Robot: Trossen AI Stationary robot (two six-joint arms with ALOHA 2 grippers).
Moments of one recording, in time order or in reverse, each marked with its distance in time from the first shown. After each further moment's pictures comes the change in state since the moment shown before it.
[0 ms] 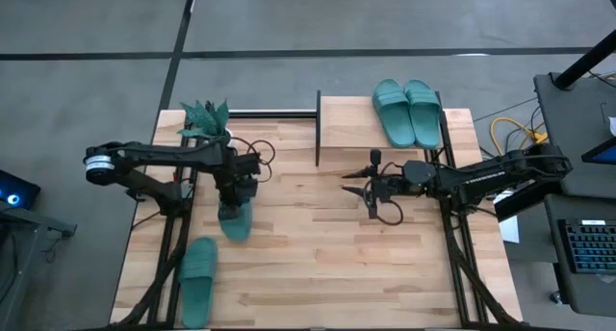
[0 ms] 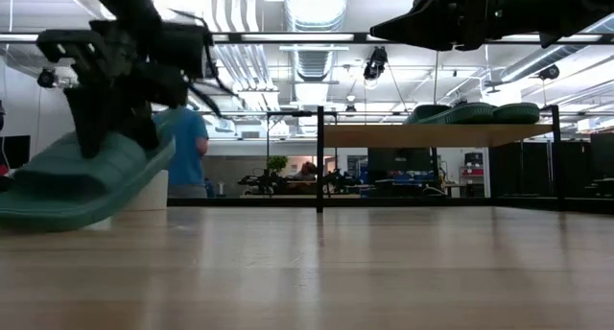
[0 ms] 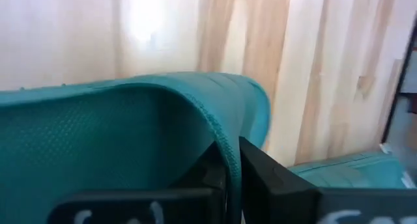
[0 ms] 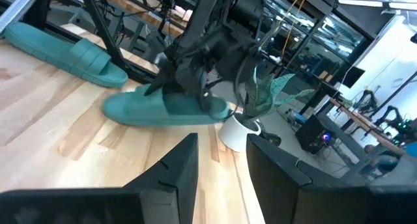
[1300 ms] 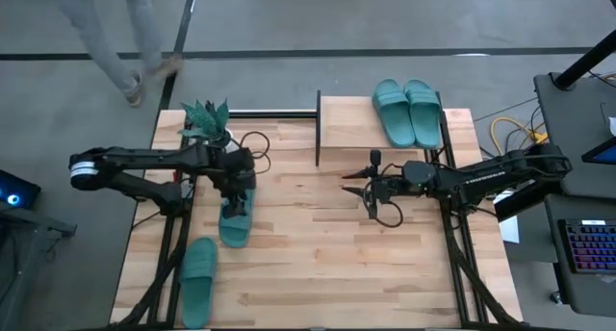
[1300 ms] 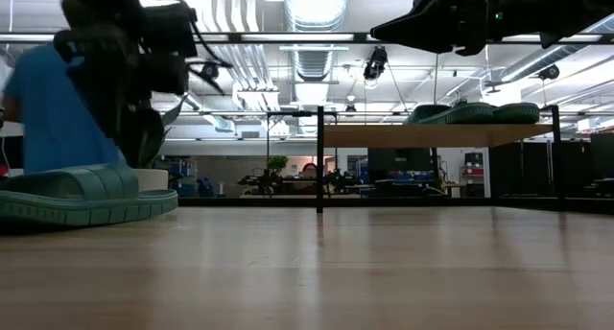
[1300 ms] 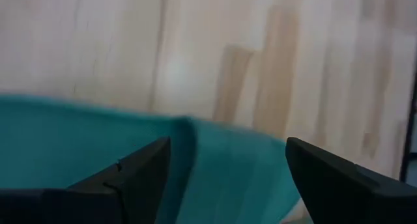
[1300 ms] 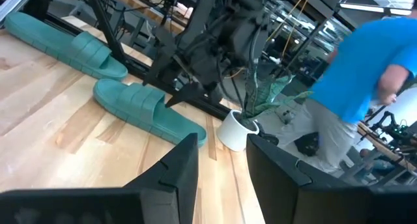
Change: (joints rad) left arm -0.001 -0.151 -0.074 0.181 -0.057 -0.159; right arm 0.000 0.001 -0.002 -0.005 0.000 -0.040
